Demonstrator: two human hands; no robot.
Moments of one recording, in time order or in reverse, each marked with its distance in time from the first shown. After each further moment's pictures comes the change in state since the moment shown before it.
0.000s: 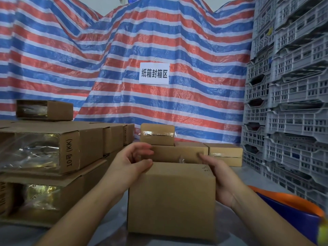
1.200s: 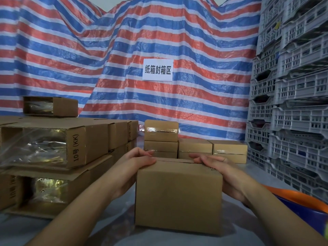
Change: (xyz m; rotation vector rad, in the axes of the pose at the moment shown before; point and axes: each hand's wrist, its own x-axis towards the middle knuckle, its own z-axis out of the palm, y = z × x) left_hand 0.004 -0.007 -0.011 -0.159 -0.103 -0.336; right_hand 0.001 -0.004 -0.011 -0.277 -0.115 -0.136
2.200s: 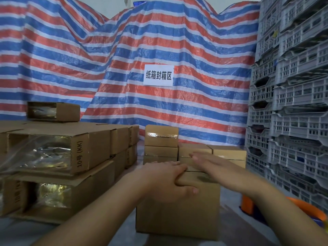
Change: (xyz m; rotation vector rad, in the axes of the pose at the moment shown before) left_hand -0.006 0.036 0.062 1.511 -0.387 0.246; right_hand -0.021 -0.047 0.027 -0.968 -0.046 -0.072
